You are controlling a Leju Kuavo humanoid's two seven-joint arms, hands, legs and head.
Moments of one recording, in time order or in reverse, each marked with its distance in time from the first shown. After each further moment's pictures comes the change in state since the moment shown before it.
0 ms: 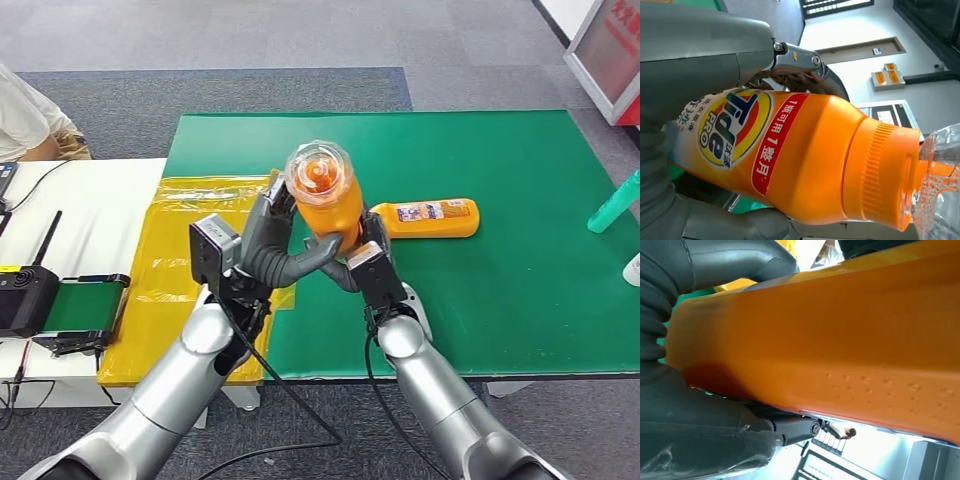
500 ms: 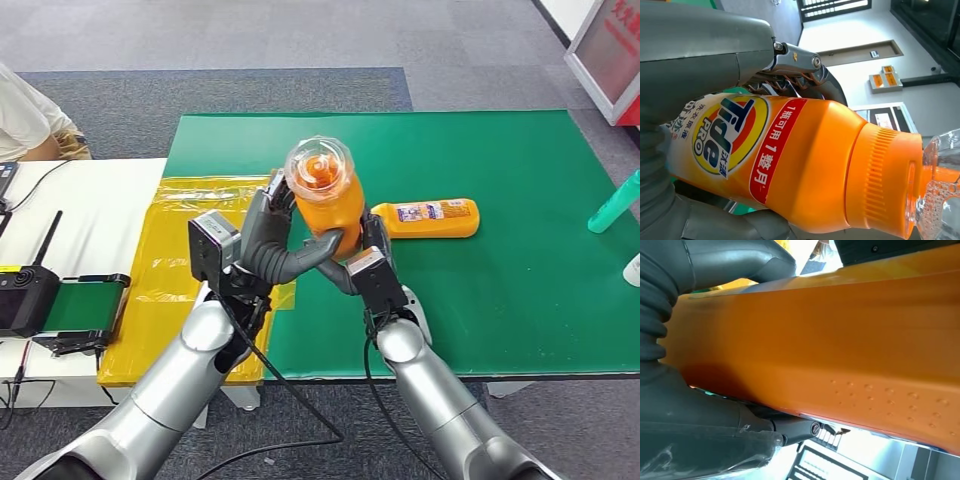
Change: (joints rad) left arm -0.011 -0.001 -0.006 0.000 0.002 -0.002 0.003; right arm 0.018 0.000 0.004 -0.034 0.004 -0.016 -0.007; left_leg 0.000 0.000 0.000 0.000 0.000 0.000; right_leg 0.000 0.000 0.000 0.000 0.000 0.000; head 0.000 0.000
